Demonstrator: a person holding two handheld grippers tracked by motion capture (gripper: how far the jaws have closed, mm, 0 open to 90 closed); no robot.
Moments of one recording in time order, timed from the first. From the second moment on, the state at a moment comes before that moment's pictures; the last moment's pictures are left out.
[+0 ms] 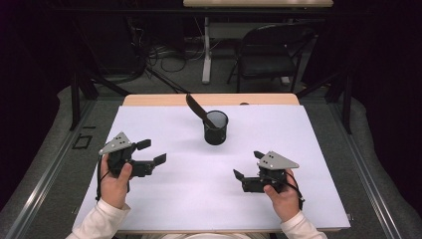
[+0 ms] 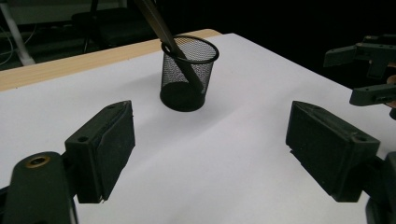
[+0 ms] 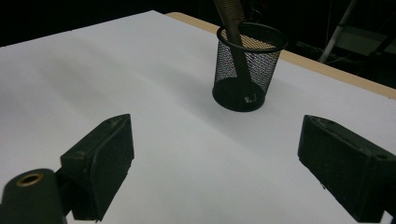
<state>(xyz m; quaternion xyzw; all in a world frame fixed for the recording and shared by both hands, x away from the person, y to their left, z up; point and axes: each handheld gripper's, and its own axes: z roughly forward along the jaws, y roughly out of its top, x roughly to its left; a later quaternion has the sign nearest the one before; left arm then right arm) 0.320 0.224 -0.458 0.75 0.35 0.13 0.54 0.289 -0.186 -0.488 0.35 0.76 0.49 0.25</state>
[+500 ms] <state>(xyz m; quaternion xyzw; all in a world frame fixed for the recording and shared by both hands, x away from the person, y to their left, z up) 0.304 0.231 -0.483 0.74 0.36 0.14 0.55 0.280 -0.204 -0.495 0.36 0.76 0.48 0.25</state>
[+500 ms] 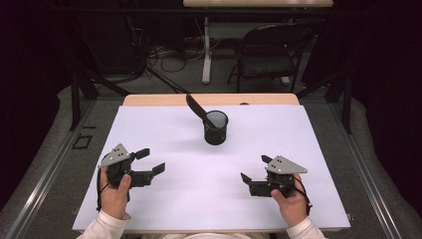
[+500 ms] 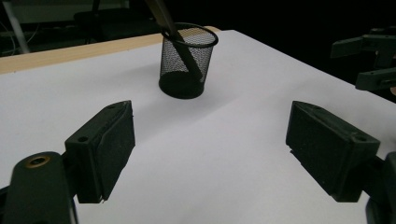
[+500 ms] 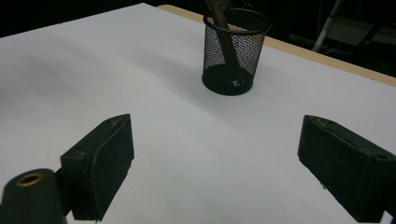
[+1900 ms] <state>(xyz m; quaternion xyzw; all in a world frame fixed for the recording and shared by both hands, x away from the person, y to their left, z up) 0.306 0.269 -0.523 0.71 0.38 0.15 0.57 0.293 -0.230 -0.526 0.40 0.75 0.46 0.27</state>
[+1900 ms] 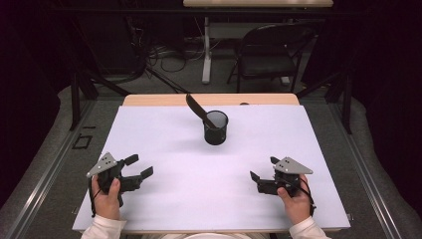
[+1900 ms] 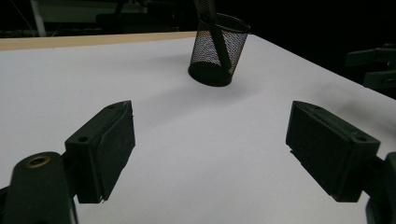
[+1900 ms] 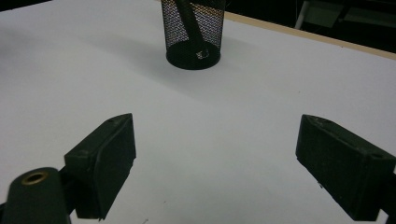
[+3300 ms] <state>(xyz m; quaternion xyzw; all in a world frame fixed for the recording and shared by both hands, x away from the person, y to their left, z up) 0.309 0.268 -0.531 0.72 0.38 0.14 0.56 0.306 -0.249 -0.535 0.44 0.73 0.46 0.25</state>
